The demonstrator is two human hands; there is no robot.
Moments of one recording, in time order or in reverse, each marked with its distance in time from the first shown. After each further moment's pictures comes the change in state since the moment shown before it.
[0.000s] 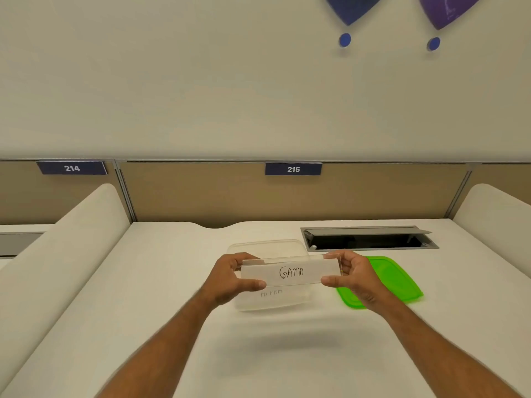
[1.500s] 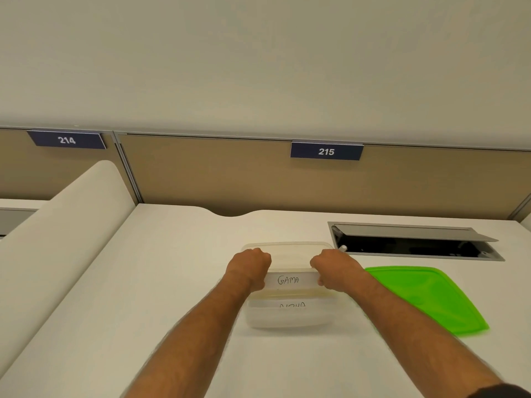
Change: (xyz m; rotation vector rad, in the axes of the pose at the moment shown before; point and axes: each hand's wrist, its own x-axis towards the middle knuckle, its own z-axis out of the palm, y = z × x) left_hand 0.121 -0.065 0.004 1.386 -0.281 -0.172; right_hand 0.151 0.055 0.071 -1.736 -0.535 -0.084
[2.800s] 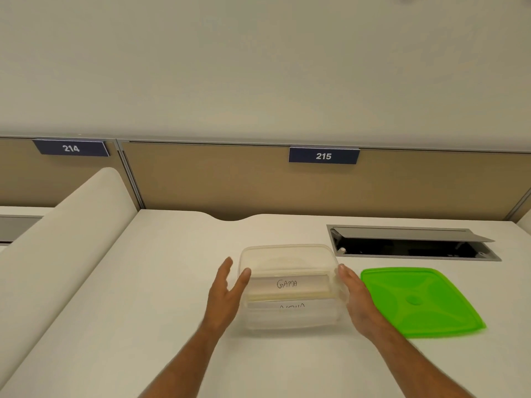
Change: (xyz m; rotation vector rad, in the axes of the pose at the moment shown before) left_hand -0.064 -0.014 0.062 -1.463 0.412 -0.330; right_hand -0.047 -0.008 0.070 1.949 0.356 0.445
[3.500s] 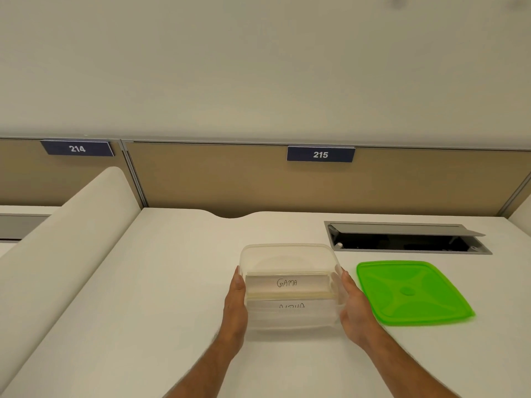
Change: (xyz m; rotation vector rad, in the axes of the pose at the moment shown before) left_hand -0.043 -0.004 0.026 -0.442 -0.080 -0.118; right_hand -0.044 0.005 0.009 0.349 -0.007 0.097
